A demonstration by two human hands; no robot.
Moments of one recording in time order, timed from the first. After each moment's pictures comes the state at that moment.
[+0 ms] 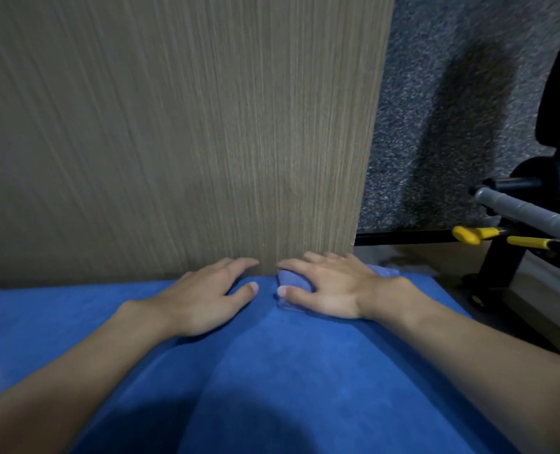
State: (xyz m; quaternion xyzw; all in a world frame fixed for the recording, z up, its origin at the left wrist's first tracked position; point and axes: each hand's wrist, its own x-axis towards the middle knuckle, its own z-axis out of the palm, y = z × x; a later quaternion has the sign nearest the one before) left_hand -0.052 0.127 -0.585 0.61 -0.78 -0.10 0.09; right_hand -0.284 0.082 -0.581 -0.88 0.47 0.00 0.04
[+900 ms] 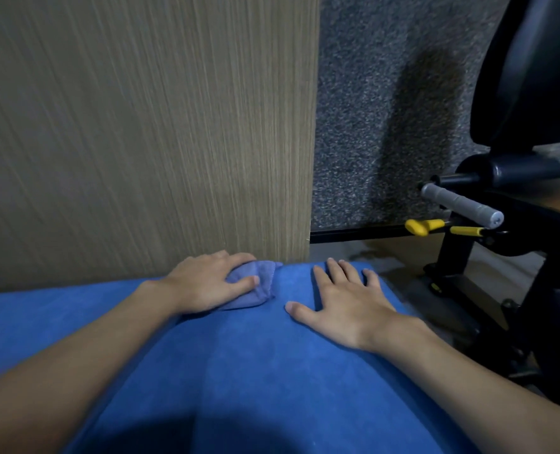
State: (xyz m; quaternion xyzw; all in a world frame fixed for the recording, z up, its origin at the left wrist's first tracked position) left_hand -0.109 0.103 -0.585 0.59 -0.80 -0.04 0.05; right_hand -0.356 0.149 -0.594 -0.79 0.62 -0.01 0.05
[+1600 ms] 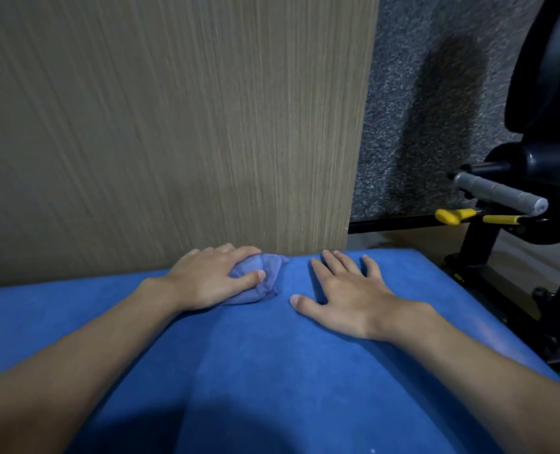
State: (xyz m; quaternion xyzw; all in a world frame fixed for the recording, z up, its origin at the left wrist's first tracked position) left_hand -0.029 0.119 -0.588 0.59 -0.81 -0.03 0.05; right_hand -0.275 0.157 -0.595 -0.81 0.58 0.01 0.05
